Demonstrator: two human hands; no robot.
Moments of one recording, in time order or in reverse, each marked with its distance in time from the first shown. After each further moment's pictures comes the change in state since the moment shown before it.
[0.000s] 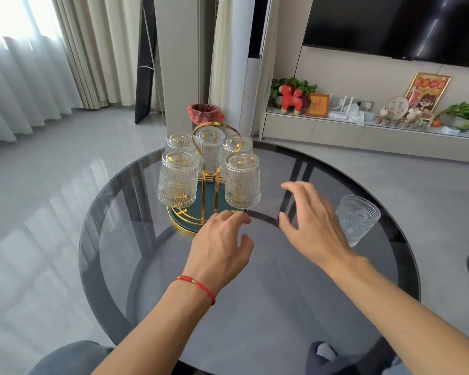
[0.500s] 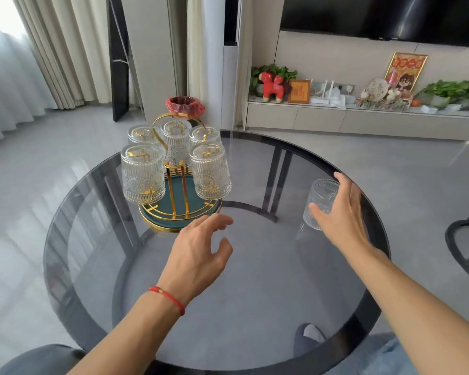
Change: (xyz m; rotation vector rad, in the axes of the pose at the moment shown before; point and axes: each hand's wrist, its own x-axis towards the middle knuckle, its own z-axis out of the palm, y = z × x) left_hand -0.016 0.007 0.019 -0.172 0.024 0.034; right_hand -0.033 0.106 -0.013 0.187 0.046 0.570
